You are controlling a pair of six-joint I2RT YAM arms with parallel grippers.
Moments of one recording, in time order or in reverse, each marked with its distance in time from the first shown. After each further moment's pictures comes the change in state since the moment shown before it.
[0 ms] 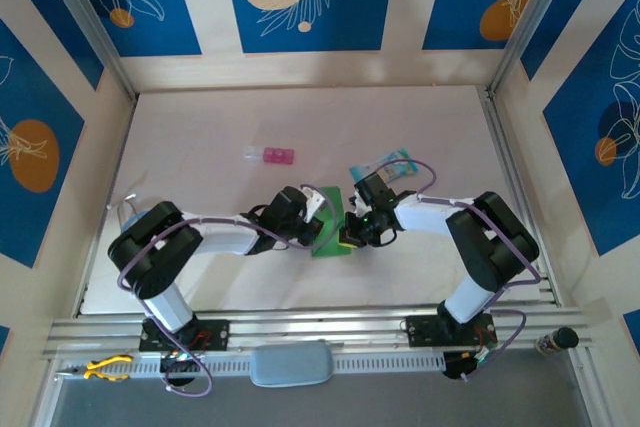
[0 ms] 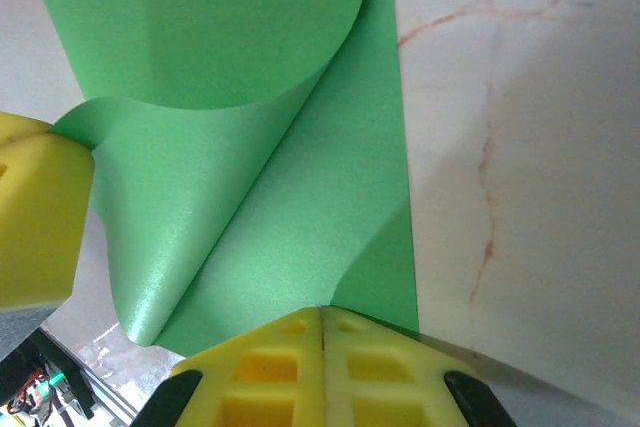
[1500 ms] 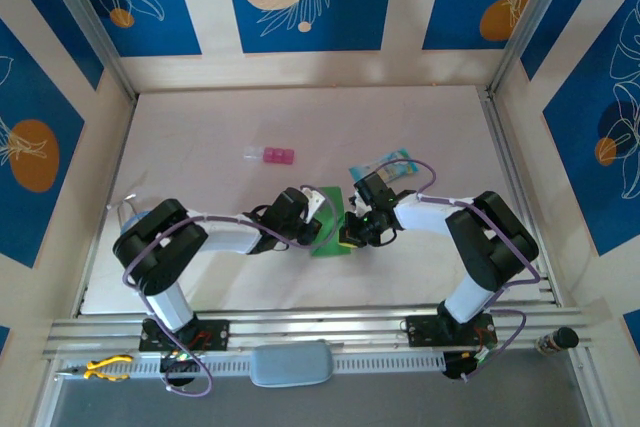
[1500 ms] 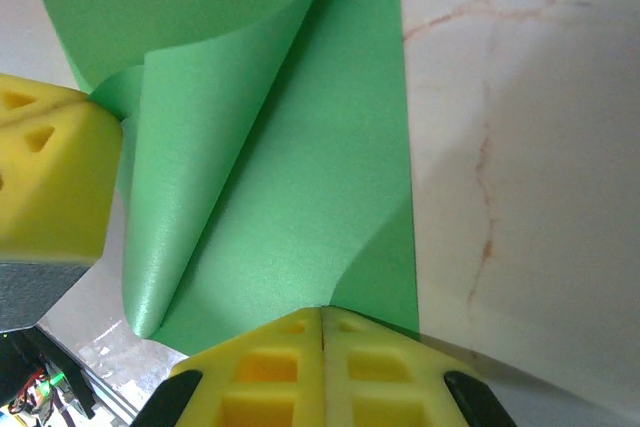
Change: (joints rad) left arm 0.000 0.032 0.011 -0.024 -0.035 -0.018; right arm -0.001 0.005 0.006 -0.010 -0.001 0.000
